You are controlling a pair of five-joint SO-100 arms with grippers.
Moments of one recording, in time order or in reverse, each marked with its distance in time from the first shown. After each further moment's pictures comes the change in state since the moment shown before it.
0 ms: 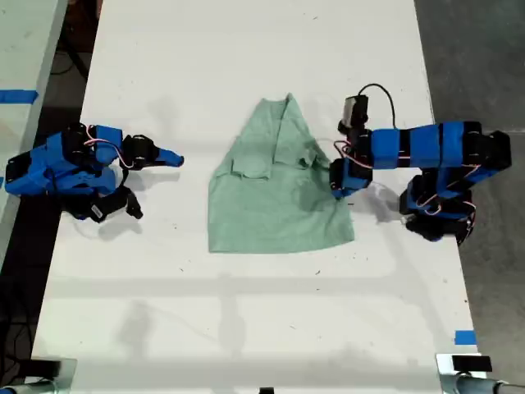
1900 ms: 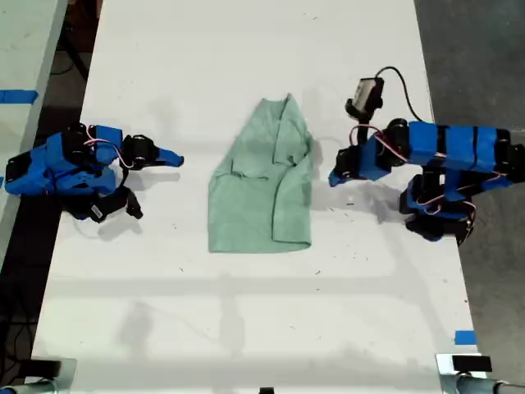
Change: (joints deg) arm 0 0.0 0.0 0.0 0.0 0.0; arm 1 1.7 29.7 17.9 -8.8 -7.6
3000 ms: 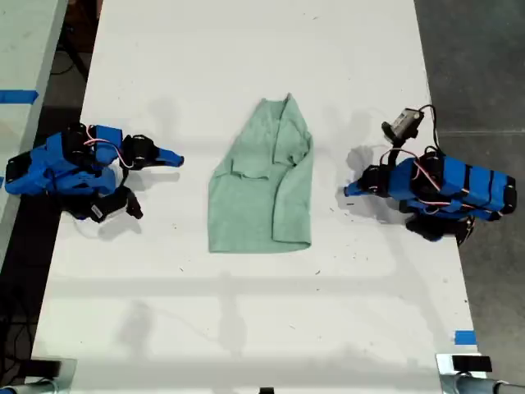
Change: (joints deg) arm 0 0.0 0.1 0.0 0.0 0.0; arm 1 3.4 56.5 44.8 -0.2 3.5
